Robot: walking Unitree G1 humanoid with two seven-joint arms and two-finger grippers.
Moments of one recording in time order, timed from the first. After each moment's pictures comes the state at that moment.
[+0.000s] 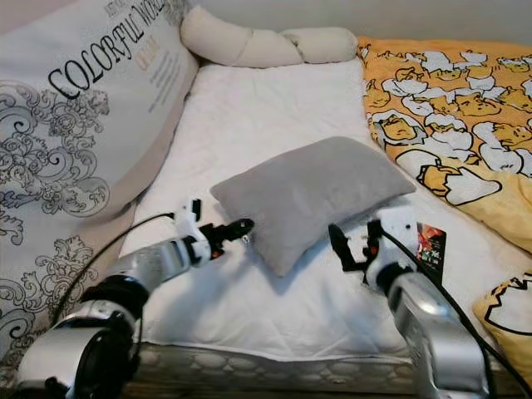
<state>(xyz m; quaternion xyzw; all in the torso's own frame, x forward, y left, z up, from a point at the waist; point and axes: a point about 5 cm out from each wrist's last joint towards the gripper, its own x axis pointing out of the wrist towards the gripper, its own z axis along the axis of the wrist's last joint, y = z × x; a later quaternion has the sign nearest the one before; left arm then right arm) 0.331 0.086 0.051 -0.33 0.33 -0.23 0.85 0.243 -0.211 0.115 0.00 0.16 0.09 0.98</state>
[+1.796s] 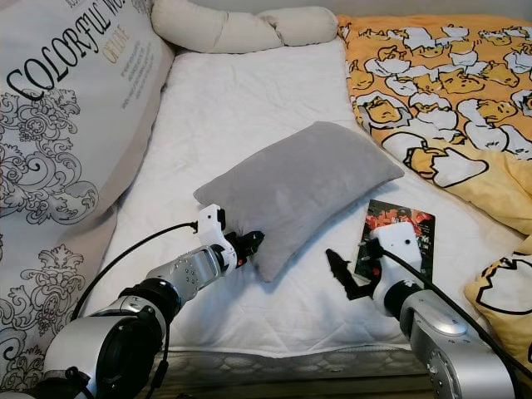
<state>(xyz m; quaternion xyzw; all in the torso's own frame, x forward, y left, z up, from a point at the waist) 0.324 0.046 0.038 -0.30 0.34 -0.18 0.87 0.217 -0.206 0.119 -0.02 0.22 0.15 0.96</state>
